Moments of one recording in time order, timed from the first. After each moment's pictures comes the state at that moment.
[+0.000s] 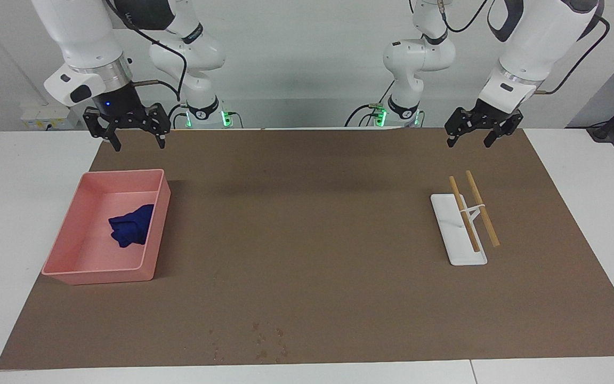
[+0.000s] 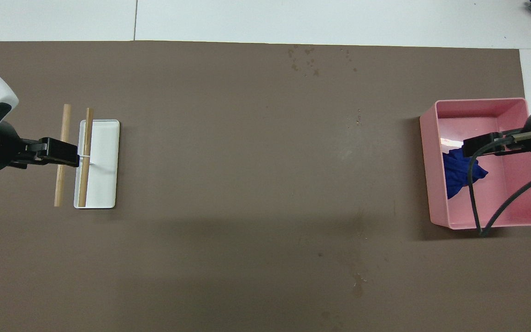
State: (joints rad) left arm -0.02 -0.07 -0.10 -1.69 -0.06 1.61 -0.08; right arm 0.04 -0.05 0.01 -1.63 -0.02 1.63 -0.02
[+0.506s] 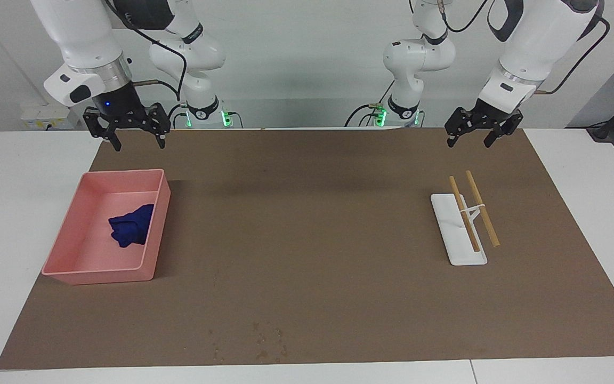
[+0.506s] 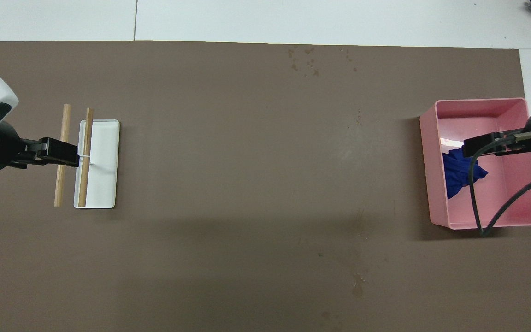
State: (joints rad) left arm -0.02 -0.07 -0.10 -1.69 -0.06 1.61 -0.08; right arm 0.04 -0.05 0.01 -1.63 -0.01 1.63 -0.02
